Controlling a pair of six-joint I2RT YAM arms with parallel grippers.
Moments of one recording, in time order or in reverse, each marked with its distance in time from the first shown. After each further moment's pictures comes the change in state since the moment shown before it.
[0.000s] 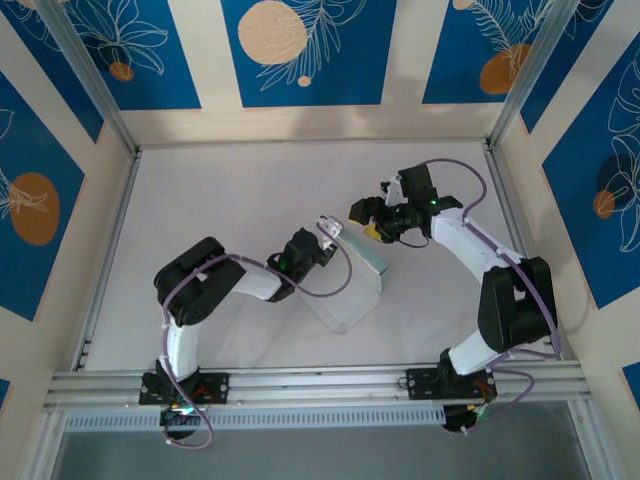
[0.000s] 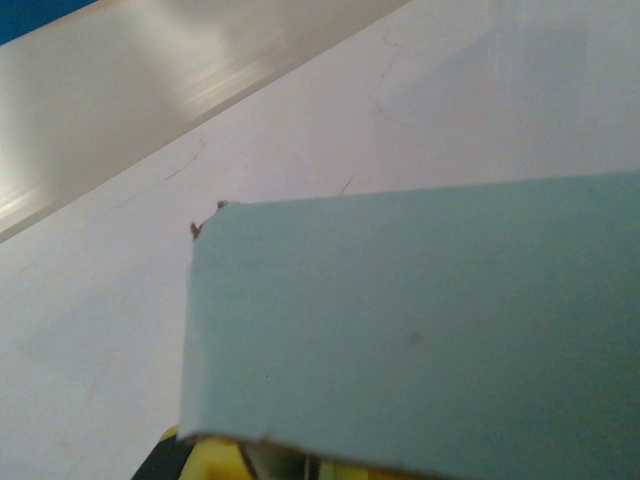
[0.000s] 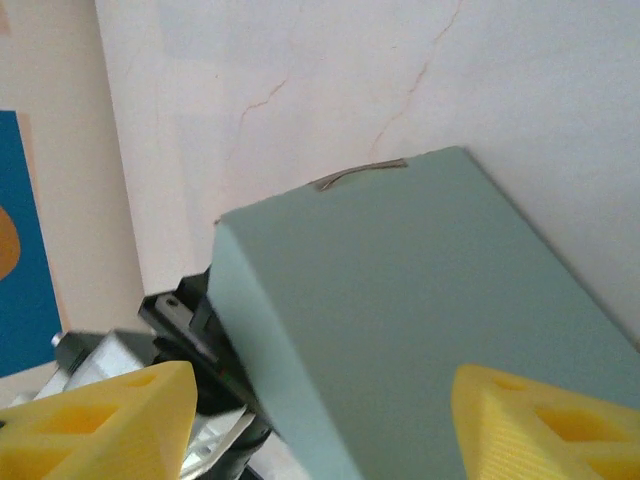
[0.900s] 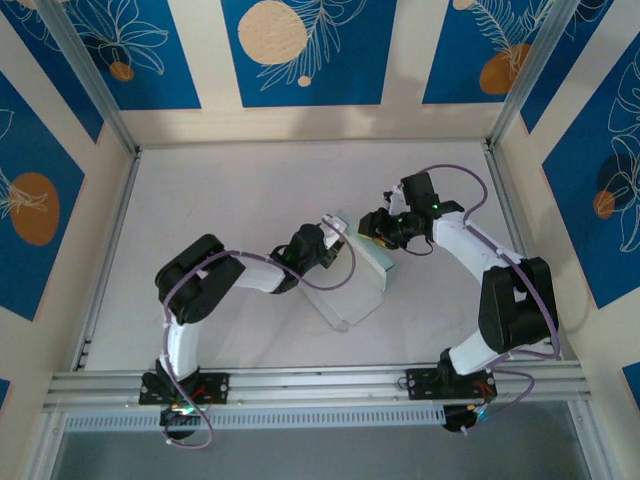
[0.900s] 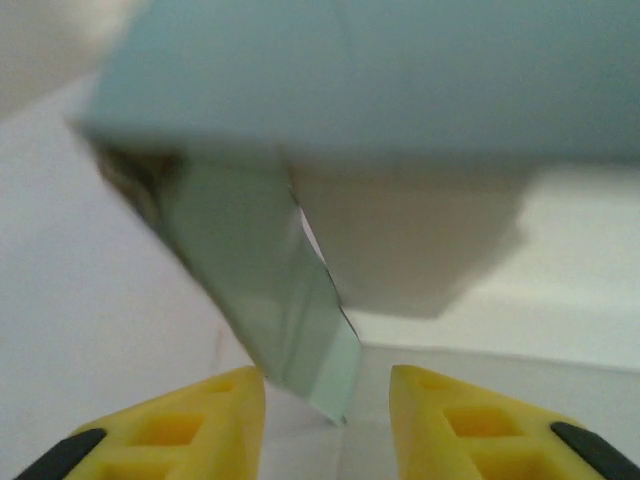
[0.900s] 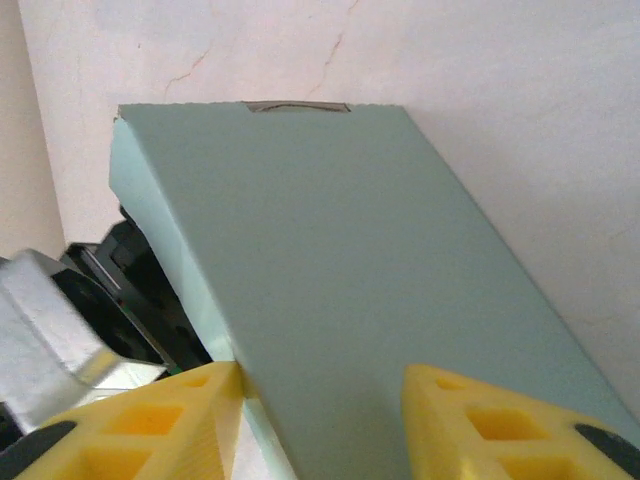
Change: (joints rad) left arm 0.027 0.002 0.070 -0.217 0.132 -0.088; right arm -0.027 0.006 -0.053 -0.042 0.065 -0.118
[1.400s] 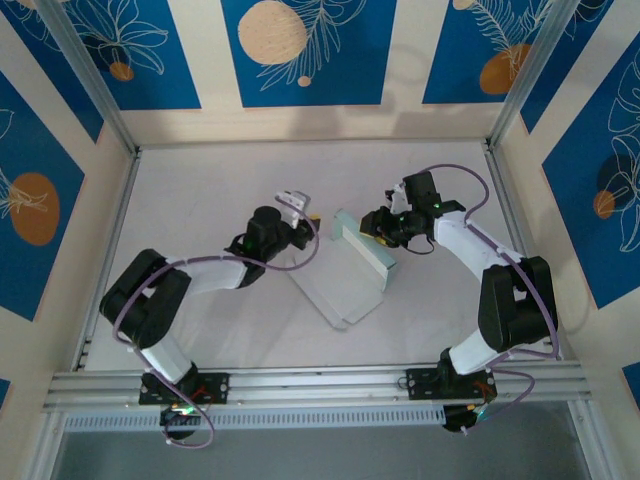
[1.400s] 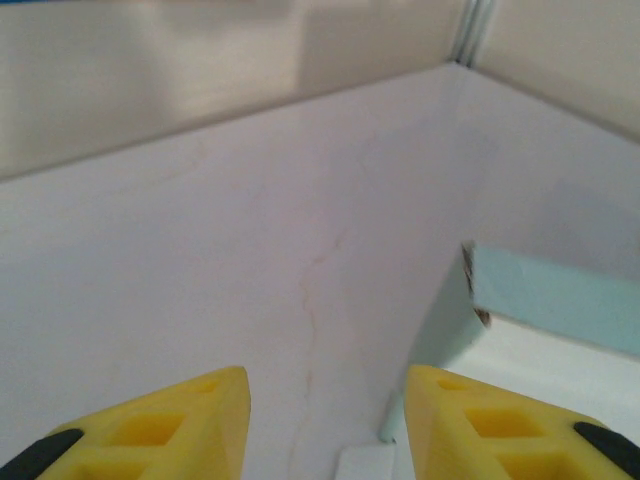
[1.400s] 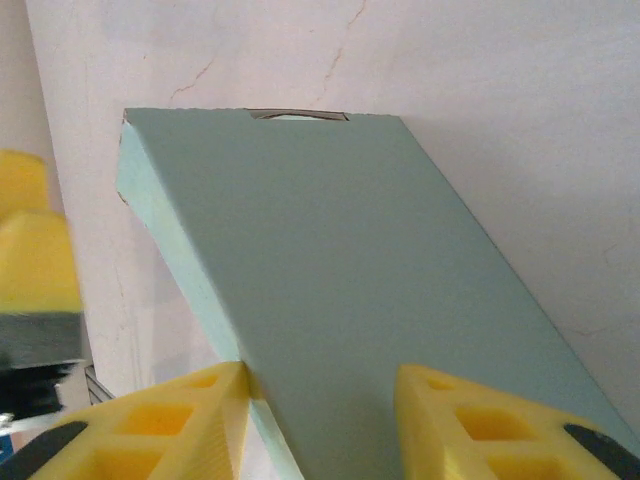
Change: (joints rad) left arm 0.168 -0.308 -0.129 0.002 0.197 -0.204; right arm -0.014 0.006 0.001 0.012 -0.017 0.000
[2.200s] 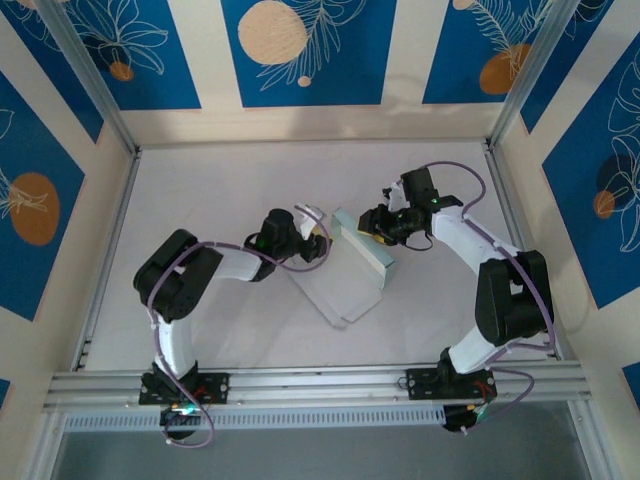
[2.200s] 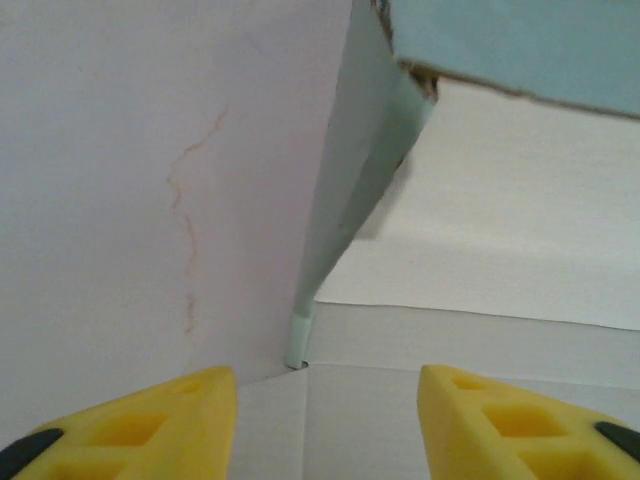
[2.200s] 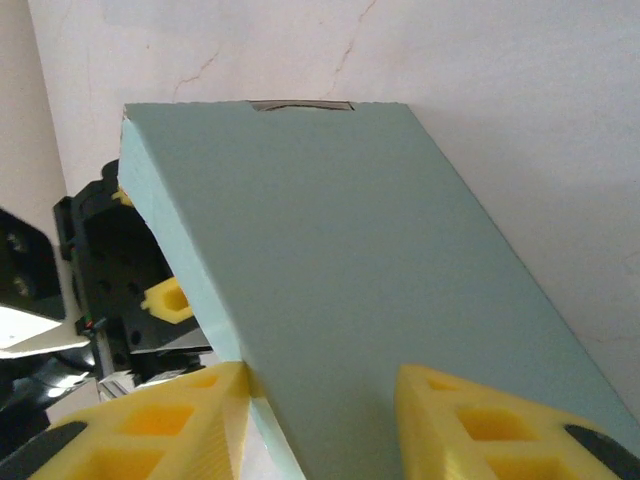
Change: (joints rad) left arm 0.019 0.251 0.076 -0.004 0.263 0.087; right arm 0.002 0.041 0.050 -0.039 -0.026 -0.016
